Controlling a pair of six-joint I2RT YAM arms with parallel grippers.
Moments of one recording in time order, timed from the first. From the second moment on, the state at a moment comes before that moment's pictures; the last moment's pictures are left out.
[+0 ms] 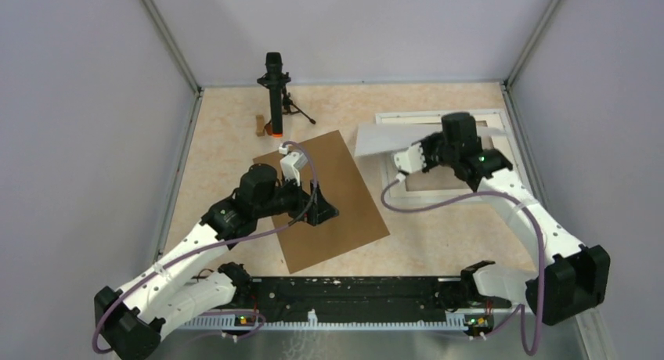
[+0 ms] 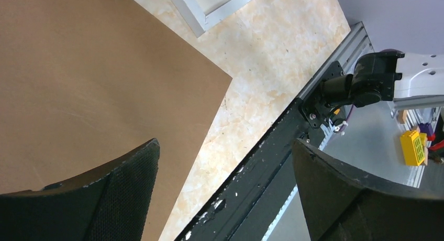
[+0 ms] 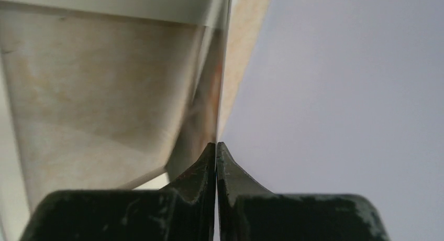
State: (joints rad) left arm -0.66 0.85 0.71 -0.33 0.37 -0.49; right arm 0.37 1.23 1.20 -0.63 -0.11 -1.60
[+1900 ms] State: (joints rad) left arm -0.48 1.91 0.99 0.15 0.66 -0.96; right arm 0.23 1.05 0.81 -0.28 -0.08 0.52
